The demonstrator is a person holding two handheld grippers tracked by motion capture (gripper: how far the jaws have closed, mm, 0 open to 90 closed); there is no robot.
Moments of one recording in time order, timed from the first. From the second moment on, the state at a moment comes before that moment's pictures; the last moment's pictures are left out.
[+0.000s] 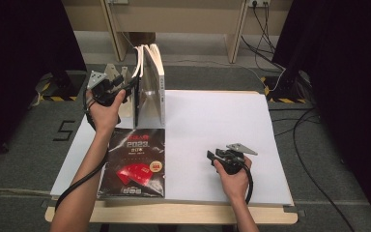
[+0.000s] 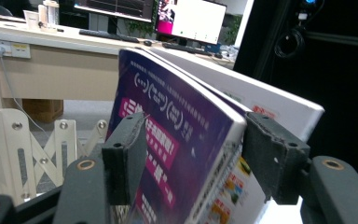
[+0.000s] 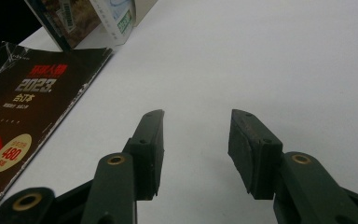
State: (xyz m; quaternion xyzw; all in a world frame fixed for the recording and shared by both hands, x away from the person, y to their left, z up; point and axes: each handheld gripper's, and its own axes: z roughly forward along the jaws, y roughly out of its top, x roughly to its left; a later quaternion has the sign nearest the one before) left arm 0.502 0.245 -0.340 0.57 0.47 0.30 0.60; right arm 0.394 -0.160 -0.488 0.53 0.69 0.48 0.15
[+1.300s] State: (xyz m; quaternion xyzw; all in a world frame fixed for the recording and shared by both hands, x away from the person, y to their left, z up) left arm 0.523 0.208 -0.377 0.63 0.47 0.34 0.52; right arm 0.395 -0.160 -0.492 0.54 0.69 0.47 0.13
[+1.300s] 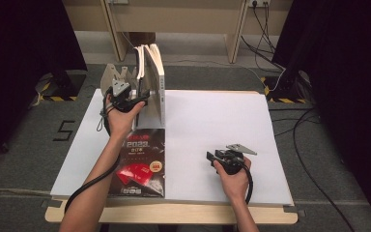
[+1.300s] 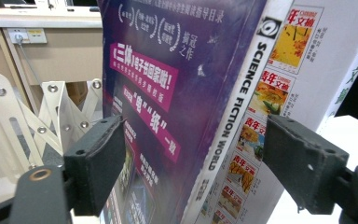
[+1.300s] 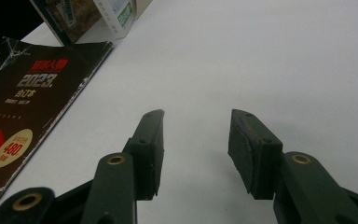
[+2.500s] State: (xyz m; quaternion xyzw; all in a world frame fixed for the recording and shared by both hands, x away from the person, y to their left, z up) left arm 0.535 0.246 -0.385 0.59 0.54 0.37 0.47; right arm 0.396 -0.162 -0.495 0.54 0.69 0.47 0.10
